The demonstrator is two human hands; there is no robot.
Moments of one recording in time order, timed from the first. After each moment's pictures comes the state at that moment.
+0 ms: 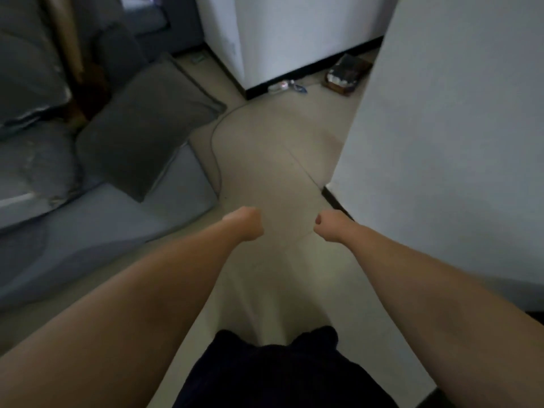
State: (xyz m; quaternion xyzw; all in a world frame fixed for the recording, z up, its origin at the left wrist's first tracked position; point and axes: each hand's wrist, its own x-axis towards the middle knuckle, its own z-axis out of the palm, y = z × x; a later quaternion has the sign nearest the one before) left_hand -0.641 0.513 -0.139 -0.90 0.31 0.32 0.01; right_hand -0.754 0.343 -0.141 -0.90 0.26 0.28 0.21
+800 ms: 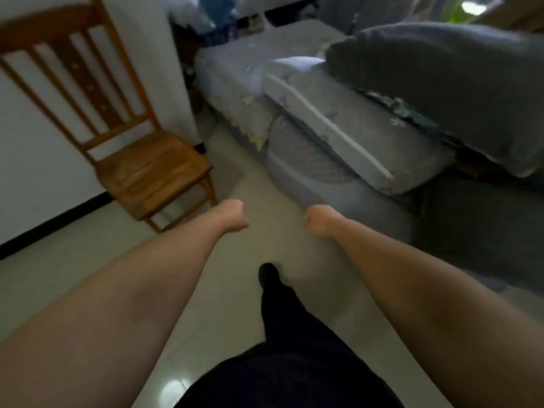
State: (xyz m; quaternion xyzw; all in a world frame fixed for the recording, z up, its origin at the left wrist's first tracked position) left_hand -0.706 1.107 -0.137 -0.88 -0.36 0.21 -0.23; right_hand -0.548 0.957 -0.133 -0.86 -0.39 0.33 -0.03
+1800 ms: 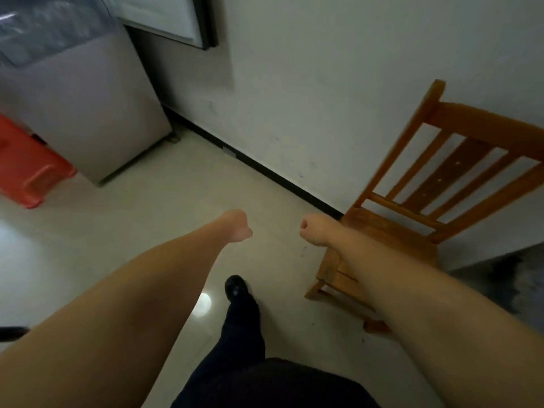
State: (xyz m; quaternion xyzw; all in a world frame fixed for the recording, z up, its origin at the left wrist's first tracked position) left_hand -1.064 1.349 -0.145 -0.44 -0.83 0.07 -0.33; right_hand -0.892 1.467 -0.152 -0.39 -0.86 0.24 -0.24
